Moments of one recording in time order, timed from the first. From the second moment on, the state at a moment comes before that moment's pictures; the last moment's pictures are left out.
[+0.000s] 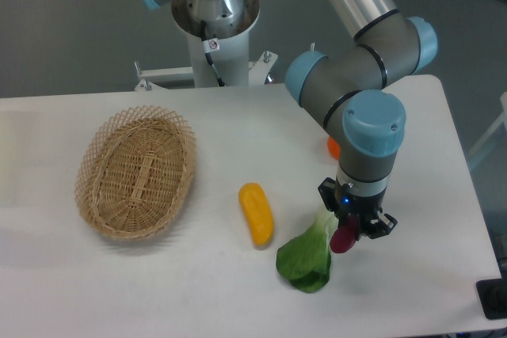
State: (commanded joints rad) arm 2.53 -2.09 -1.39 -1.08 1.56 1.27
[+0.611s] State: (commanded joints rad) arm 2.53 -2.09 -1.39 -1.07 1.56 1.27
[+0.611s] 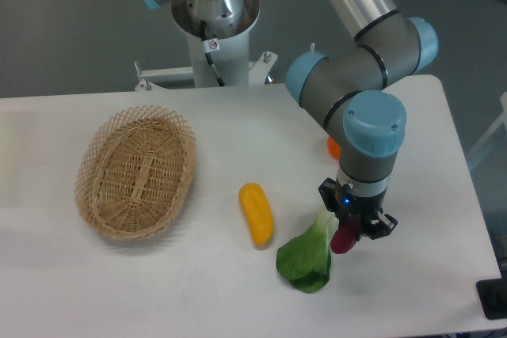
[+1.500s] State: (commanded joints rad) arm 2.45 -2.00 -1.53 -1.07 1.55 1.26
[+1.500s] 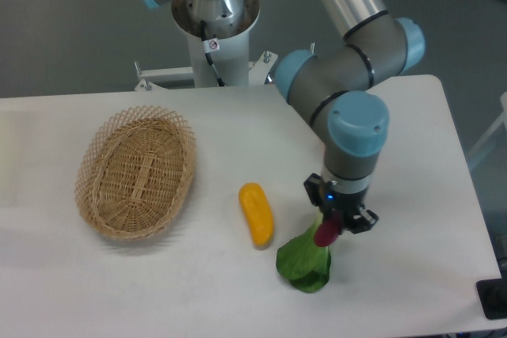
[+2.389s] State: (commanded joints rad) arm 2.18 -1.76 -1.84 -1.07 1.55 1.20
